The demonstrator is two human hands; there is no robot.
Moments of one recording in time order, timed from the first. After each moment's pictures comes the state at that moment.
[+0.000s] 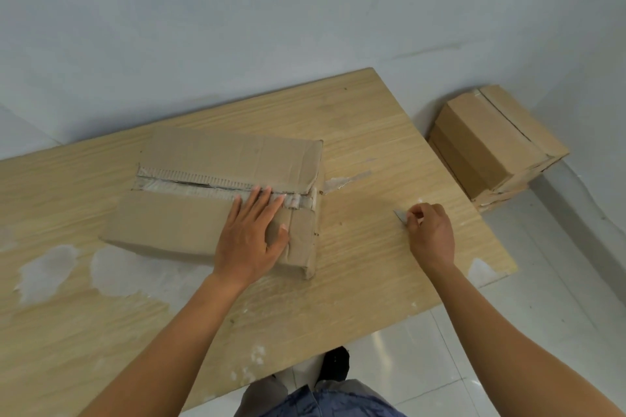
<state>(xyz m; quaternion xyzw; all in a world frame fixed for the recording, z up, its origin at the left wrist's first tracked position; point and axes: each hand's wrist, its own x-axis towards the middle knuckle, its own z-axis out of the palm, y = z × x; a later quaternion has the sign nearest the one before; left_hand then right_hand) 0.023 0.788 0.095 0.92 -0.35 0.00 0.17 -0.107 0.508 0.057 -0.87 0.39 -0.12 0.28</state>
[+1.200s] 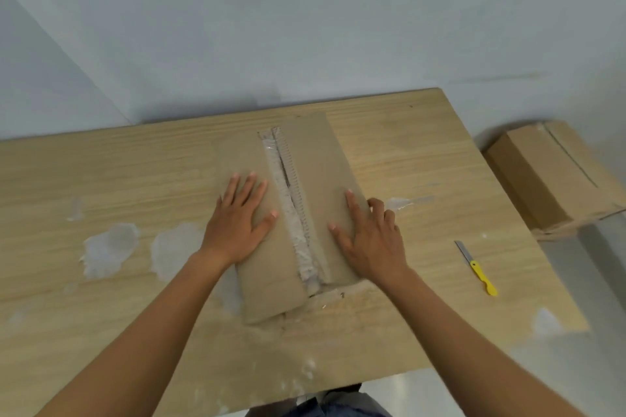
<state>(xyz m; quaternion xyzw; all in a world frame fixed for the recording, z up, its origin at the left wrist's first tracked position) 0.107 0.891 0.100 0.96 -0.22 -0.11 0.13 -0.002 0.667 0.116 -0.97 0.17 0.07 0.17</state>
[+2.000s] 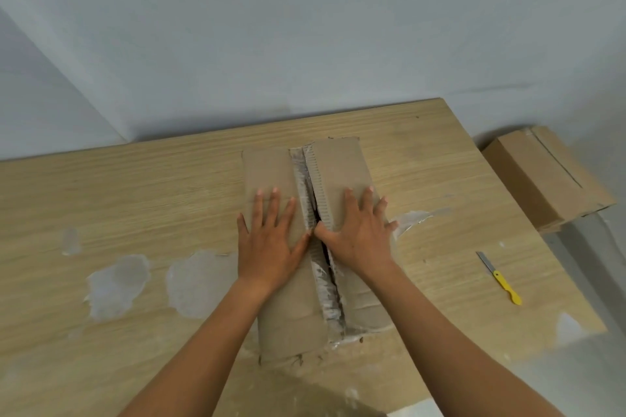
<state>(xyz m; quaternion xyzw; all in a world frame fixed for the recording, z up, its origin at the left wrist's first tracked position) 0.119 0.888 0.091 0.96 -0.23 -0.09 0.09 0.071 0.736 0.133 -0.94 0.26 0.10 0.19</state>
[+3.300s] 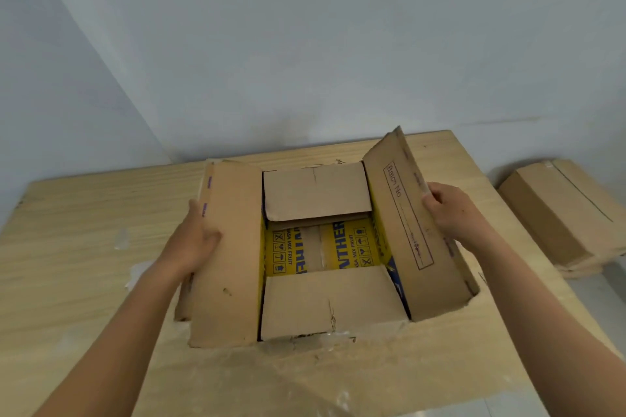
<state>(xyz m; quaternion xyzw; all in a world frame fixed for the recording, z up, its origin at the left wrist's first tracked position) 0.134 0.988 0.177 0.94 0.00 -0.14 0.30 0.031 0.597 0.203 -0.90 0.20 -0.01 0.38</state>
